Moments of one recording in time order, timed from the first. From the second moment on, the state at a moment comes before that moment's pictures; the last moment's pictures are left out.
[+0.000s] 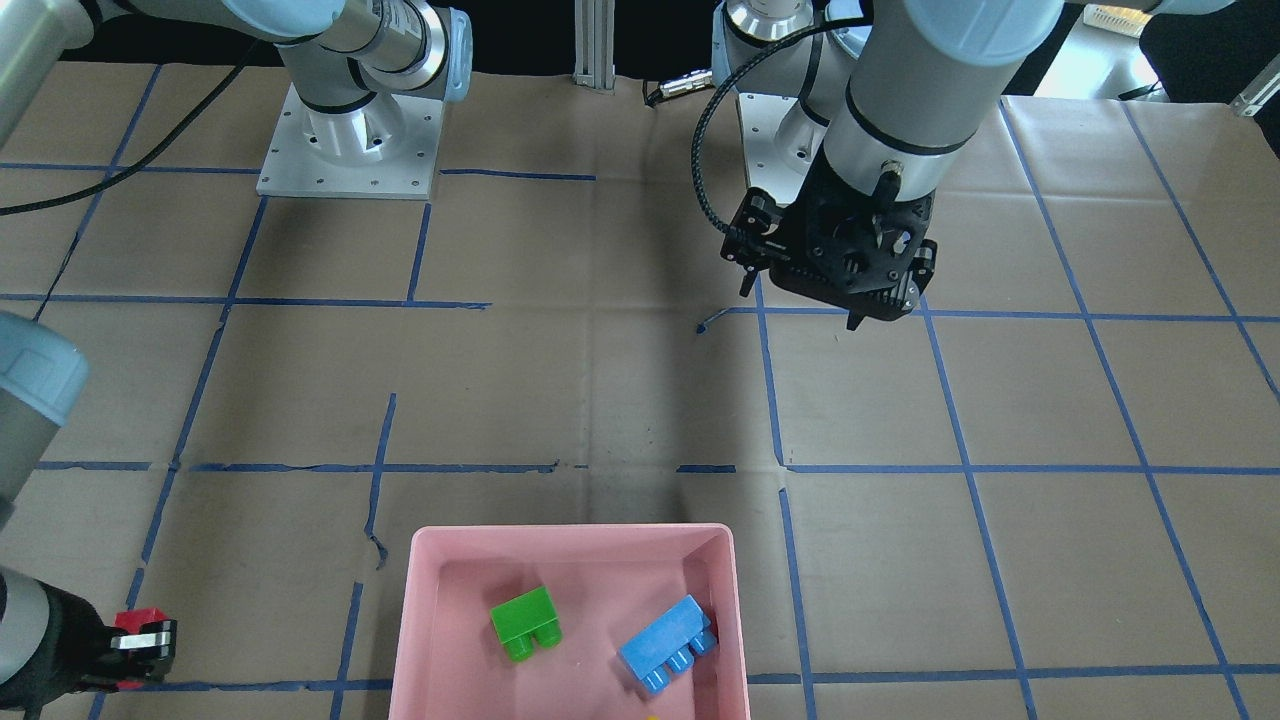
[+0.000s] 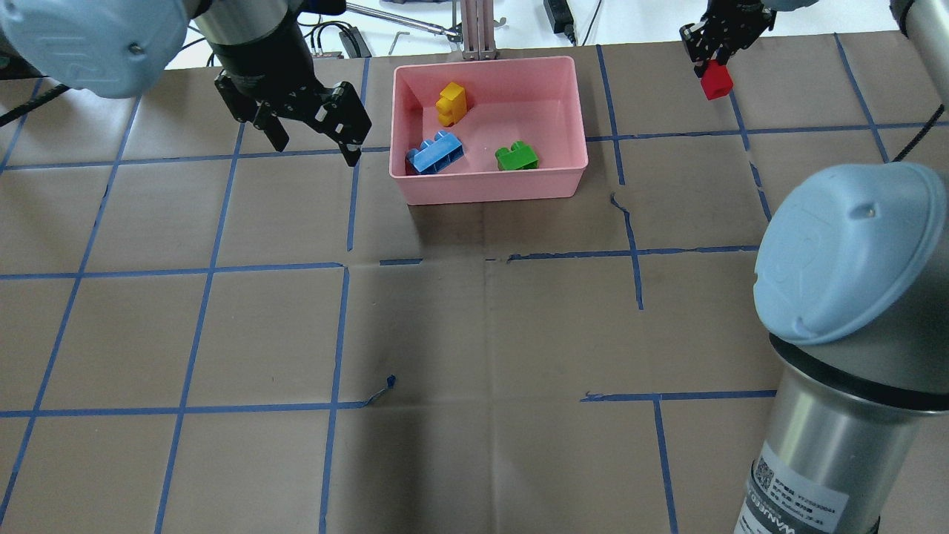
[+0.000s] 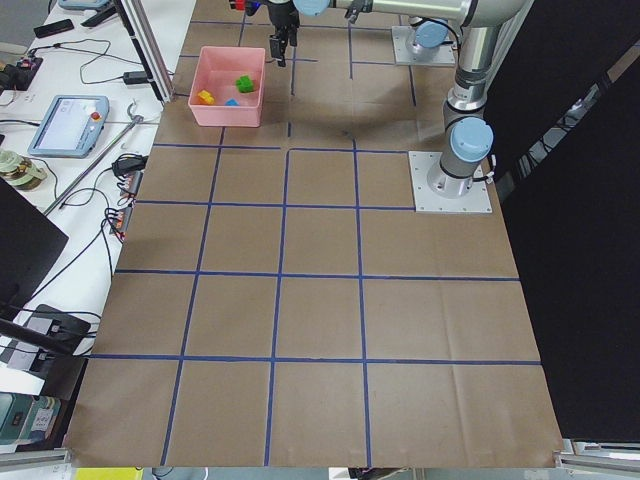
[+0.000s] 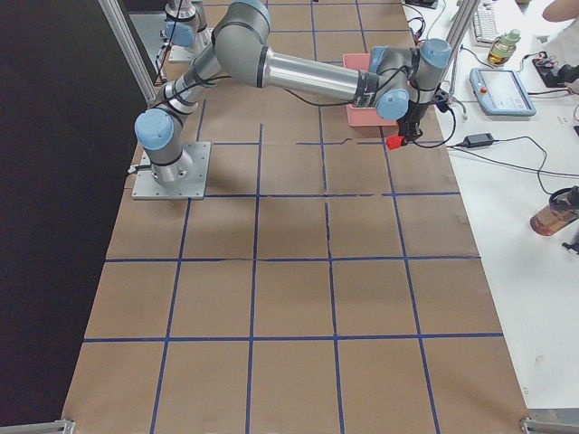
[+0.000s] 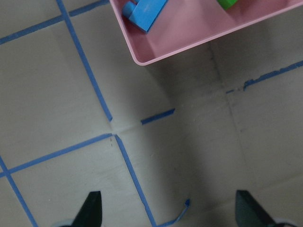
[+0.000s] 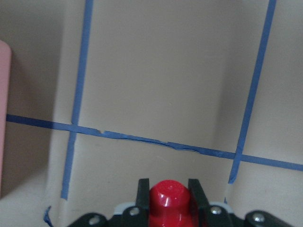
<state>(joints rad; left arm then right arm) -1.65 -1.72 -1.37 -1.66 1.53 0.22 1.46 -0.84 0.93 -1.72 -1.61 -0.29</state>
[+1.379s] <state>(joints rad) -1.59 -1.63 -1.39 -1.72 1.55 0.22 1.74 -0.75 0.94 -1.77 -1.50 0.26</state>
